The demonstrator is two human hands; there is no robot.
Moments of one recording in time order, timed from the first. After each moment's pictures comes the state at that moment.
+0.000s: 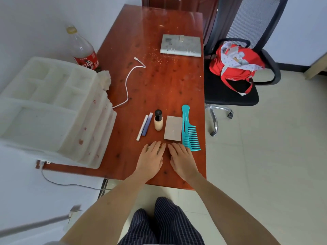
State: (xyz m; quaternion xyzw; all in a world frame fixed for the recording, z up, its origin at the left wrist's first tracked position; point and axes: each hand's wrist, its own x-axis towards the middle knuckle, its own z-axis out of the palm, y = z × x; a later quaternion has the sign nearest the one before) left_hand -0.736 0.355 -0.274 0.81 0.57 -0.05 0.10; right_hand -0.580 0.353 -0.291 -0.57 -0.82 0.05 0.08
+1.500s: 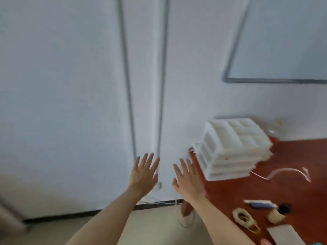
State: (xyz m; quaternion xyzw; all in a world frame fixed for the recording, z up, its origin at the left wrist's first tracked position) left_hand -0.814 0.026 -0.135 0.28 0.96 -0.01 -0.08; right_hand -0.769 0.210 -0.161 0.02 -0.99 -0.04 0.12
